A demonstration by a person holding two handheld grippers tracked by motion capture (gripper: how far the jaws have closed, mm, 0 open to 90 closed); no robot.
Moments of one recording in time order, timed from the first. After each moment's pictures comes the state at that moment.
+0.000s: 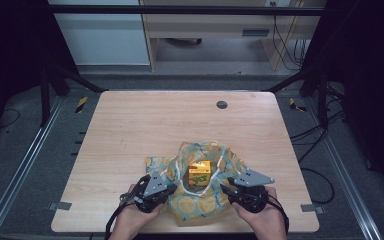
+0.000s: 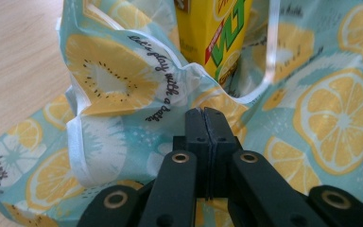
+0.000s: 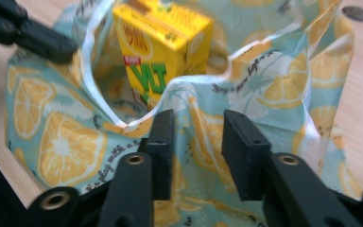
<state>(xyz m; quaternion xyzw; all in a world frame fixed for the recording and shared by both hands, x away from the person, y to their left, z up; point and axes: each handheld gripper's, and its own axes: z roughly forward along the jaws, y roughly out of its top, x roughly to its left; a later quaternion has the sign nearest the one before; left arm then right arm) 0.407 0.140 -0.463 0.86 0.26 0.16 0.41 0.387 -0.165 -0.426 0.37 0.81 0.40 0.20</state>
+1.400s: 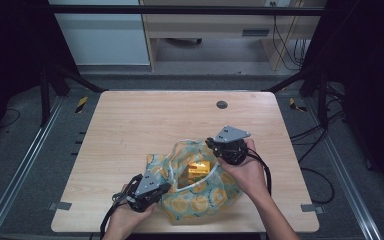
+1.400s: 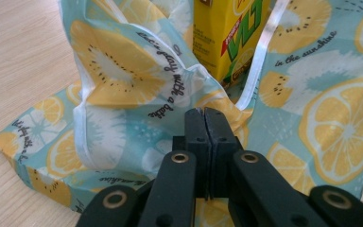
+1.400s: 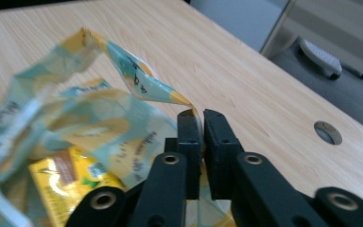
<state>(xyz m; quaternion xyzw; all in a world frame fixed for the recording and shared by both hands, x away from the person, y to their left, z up) 0.408 0.158 -0.461 0.85 0.27 0.16 0.42 0.483 -0.125 -0.377 0.27 0.82 0.43 0.26</state>
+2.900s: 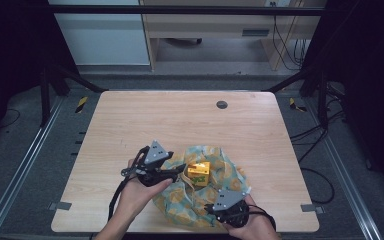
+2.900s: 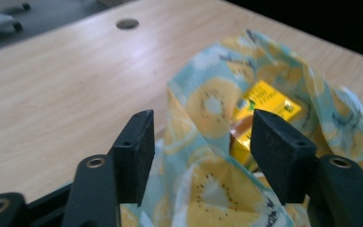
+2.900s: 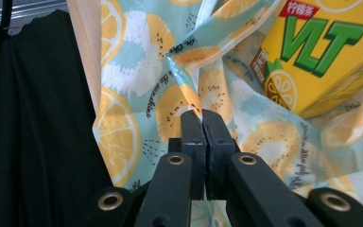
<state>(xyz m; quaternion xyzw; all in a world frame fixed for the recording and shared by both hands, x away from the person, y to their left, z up) 0.444 0.121 -0.401 0.82 0.32 0.18 0.43 0.371 -0.129 -0.465 0.18 0.90 0.37 0.12</state>
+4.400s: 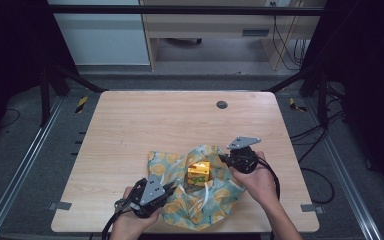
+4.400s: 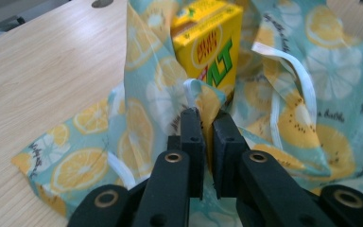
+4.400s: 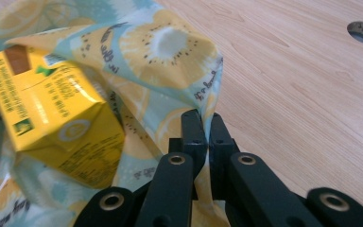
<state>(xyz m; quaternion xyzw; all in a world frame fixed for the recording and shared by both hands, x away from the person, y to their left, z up) 0.382 0.139 -0.436 0.85 0.26 0.22 0.41 0.488 -0.162 -0.425 0.36 0.84 0.38 0.18</state>
